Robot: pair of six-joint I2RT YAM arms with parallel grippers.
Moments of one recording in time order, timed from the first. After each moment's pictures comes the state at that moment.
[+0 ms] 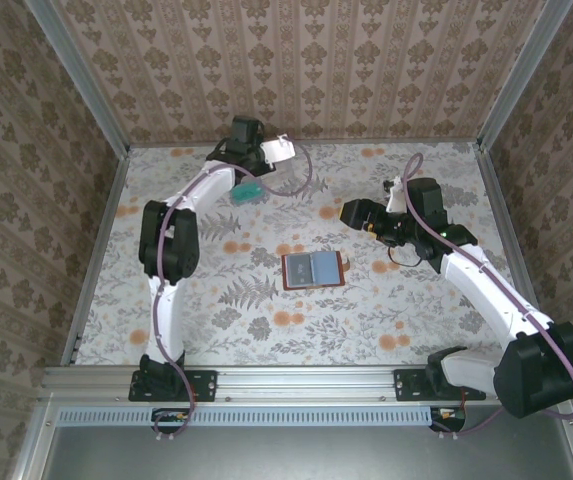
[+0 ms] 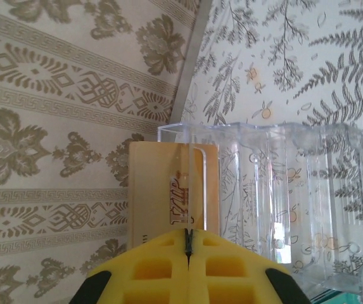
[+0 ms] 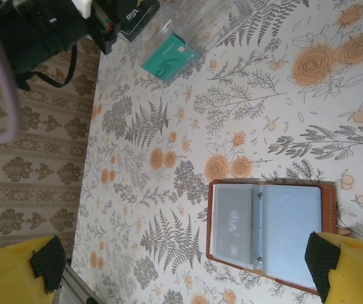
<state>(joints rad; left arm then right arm) -0.41 2.20 1.89 -0.31 0.08 1.03 0.24 1.22 0.93 -0.34 -0.49 0.67</state>
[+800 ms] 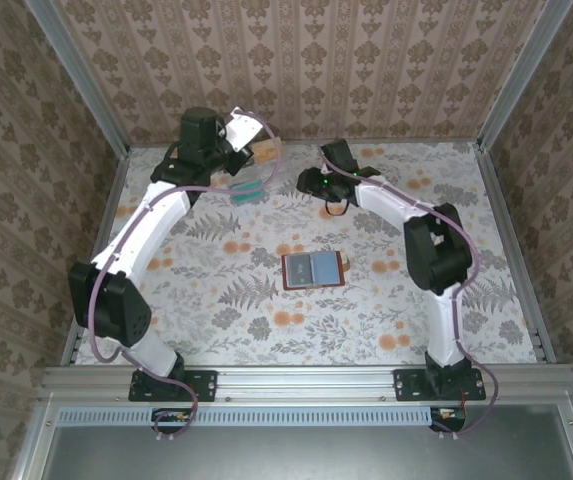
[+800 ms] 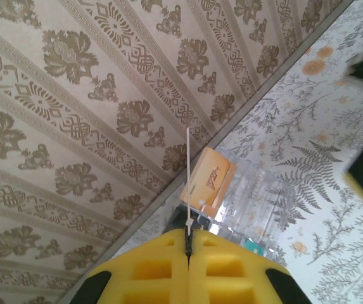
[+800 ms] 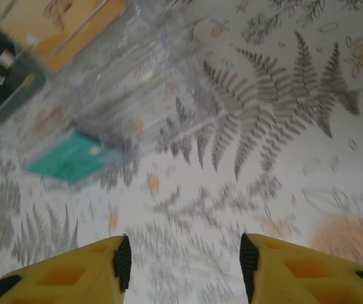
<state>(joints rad) -0.40 1.60 1.54 -0.35 0.08 0.56 0.41 2.15 1.72 -0.34 -0.14 0.67</state>
